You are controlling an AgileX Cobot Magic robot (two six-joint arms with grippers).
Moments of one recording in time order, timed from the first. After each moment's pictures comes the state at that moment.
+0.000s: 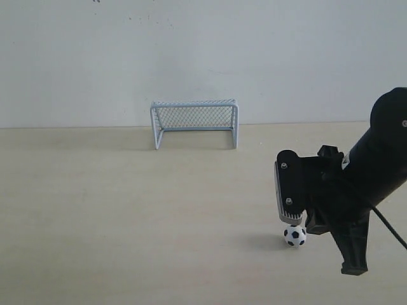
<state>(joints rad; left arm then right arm) -0.03 0.00 0.00 -0.16 0.31 0.04 0.39 1.59 -0.91 0.11 0.62 -1.23</state>
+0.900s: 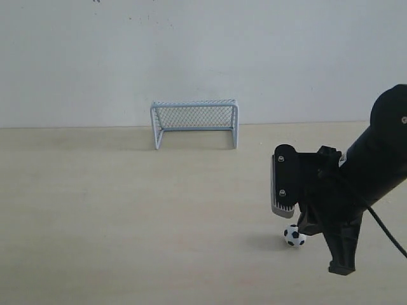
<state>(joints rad) -0.03 0.00 0.00 -0.16 0.31 0.04 0.39 1.59 -0.91 0.22 0.61 -1.23</state>
